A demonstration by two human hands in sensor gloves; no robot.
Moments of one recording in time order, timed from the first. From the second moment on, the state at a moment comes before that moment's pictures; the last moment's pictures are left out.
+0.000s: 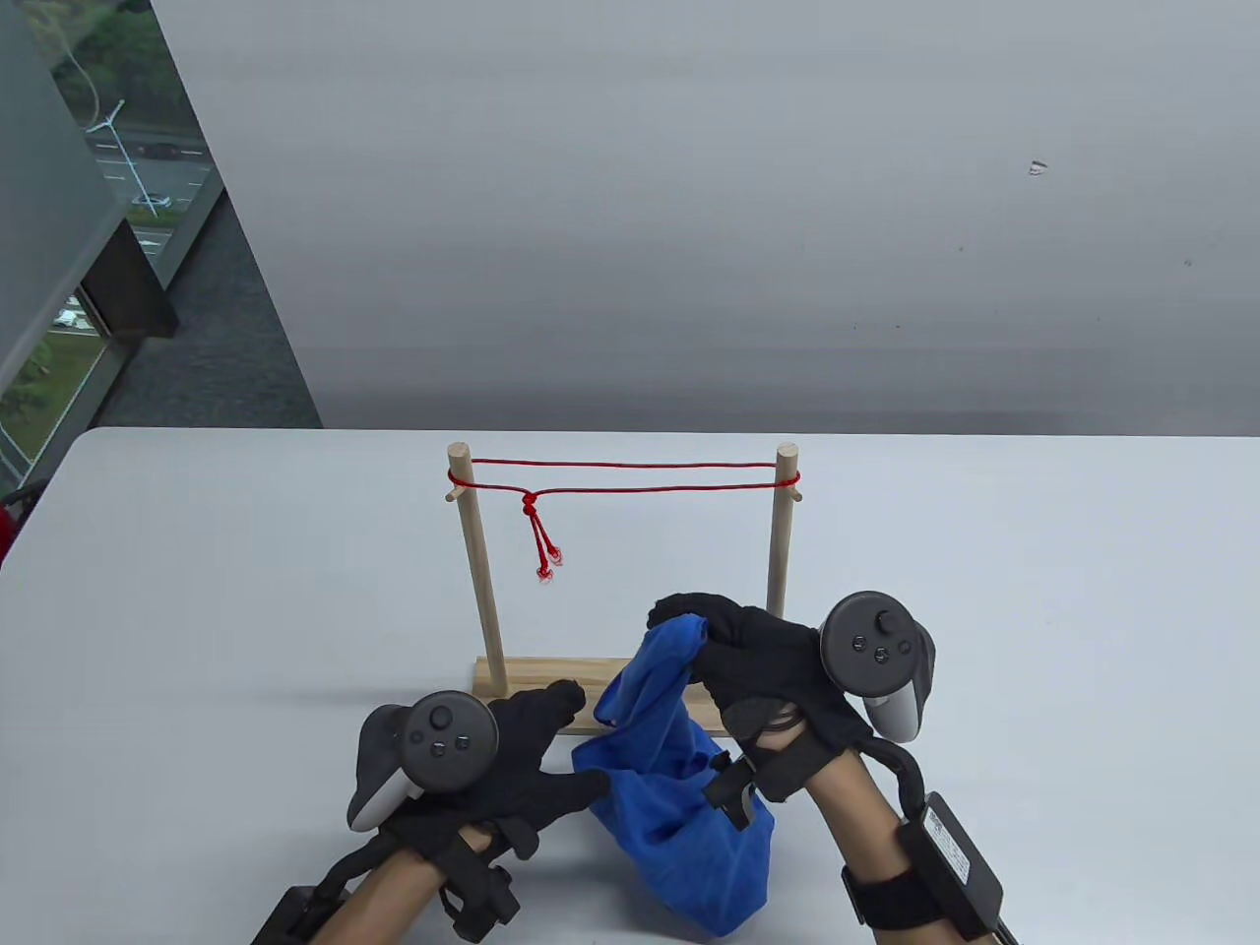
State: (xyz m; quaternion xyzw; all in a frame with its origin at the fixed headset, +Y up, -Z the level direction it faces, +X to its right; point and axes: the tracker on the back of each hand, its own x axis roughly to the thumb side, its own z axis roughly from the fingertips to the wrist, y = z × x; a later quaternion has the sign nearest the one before) left_hand -0.181 -0.677 -0.297 -0.08 -0.21 0.35 0.91; right_hand 0.105 -0.597 -0.334 0.24 -0.05 0.78 0.57
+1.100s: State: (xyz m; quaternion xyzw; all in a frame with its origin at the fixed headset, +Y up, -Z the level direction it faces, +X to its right) left_hand -0.181 -0.666 -0.326 0.04 -0.10 0.36 0.93; right_hand 0.134 -0.554 -0.340 0.25 -0.03 0.67 0.70
